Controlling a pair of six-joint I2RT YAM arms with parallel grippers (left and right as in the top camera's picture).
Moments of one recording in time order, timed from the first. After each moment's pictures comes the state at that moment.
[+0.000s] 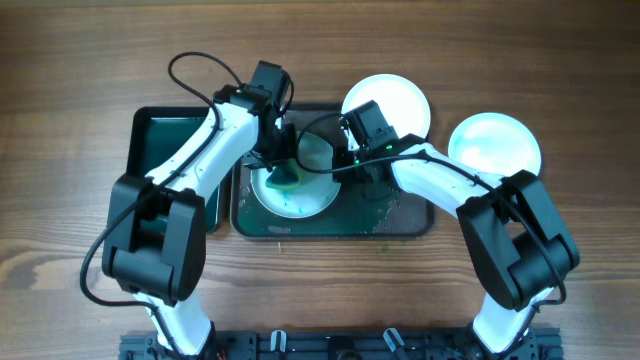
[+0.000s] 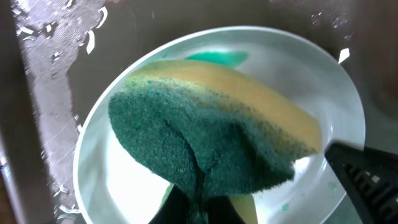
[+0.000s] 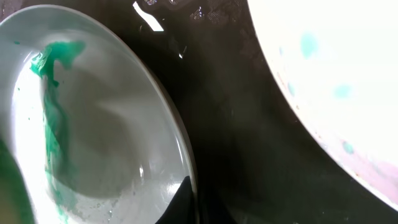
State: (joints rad) left arm -0.35 1.91 1.37 -0.89 0.11 -0.44; right arm 0.52 1.92 1.09 -0.29 -0.23 0.50
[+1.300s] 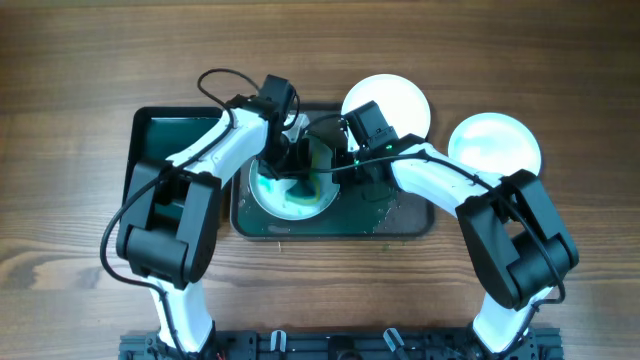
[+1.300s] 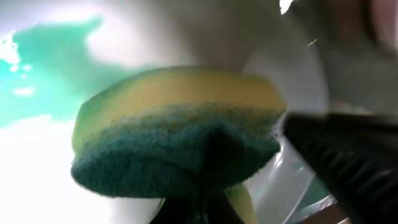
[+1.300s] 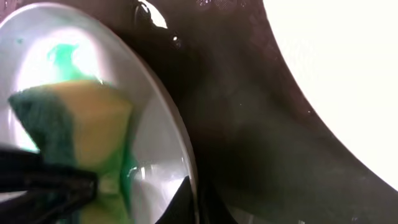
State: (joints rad) left arm -0.36 2.01 1.33 -0.80 0.38 -0.27; right arm 0.52 1.92 1.09 -0.30 -0.26 0.51
